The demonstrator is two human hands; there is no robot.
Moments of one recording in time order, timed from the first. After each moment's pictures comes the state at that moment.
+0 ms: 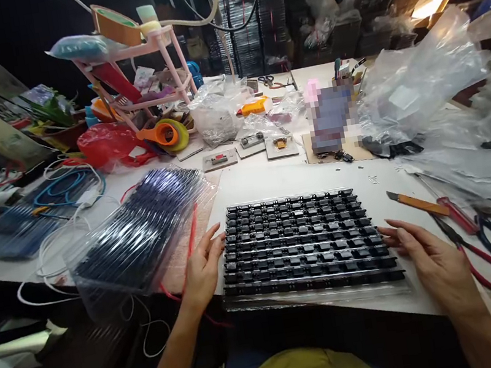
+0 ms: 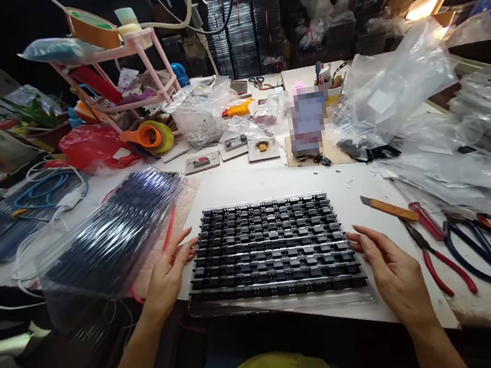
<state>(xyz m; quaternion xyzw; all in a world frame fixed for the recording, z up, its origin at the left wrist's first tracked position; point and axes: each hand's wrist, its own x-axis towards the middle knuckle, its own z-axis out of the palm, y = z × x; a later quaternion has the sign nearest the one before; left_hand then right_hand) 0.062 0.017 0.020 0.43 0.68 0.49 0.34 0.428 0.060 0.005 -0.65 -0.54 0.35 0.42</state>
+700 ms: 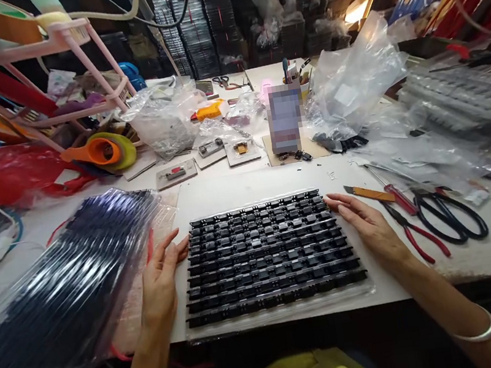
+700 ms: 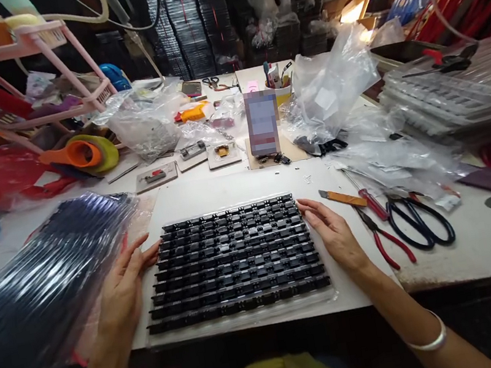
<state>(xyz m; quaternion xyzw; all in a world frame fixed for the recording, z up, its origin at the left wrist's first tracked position) 0.055 0.065 0.013 0.38 0.63 0.57 0.38 0.420 0.107 0.009 -0.54 -0.56 0.43 0.45</state>
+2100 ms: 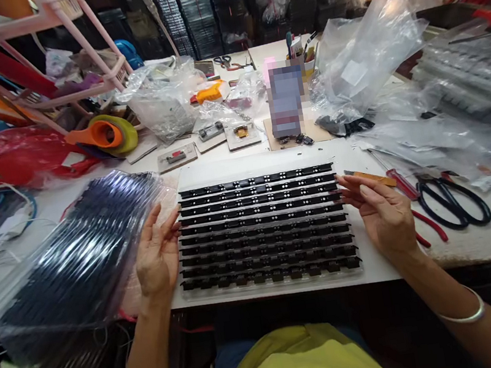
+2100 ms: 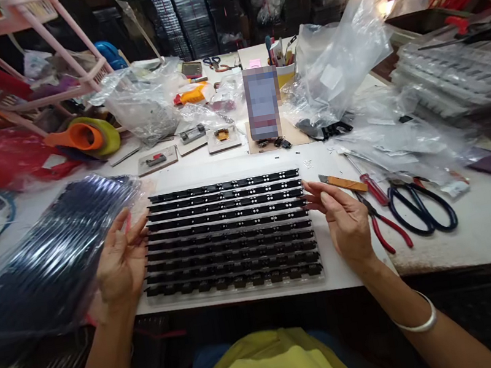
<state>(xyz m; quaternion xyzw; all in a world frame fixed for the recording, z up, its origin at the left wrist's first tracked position) 0.059 0.065 0.017 0.34 0.48 0.70 0.41 0.421 0.096 0.011 -0.42 -0.46 0.46 0.64</state>
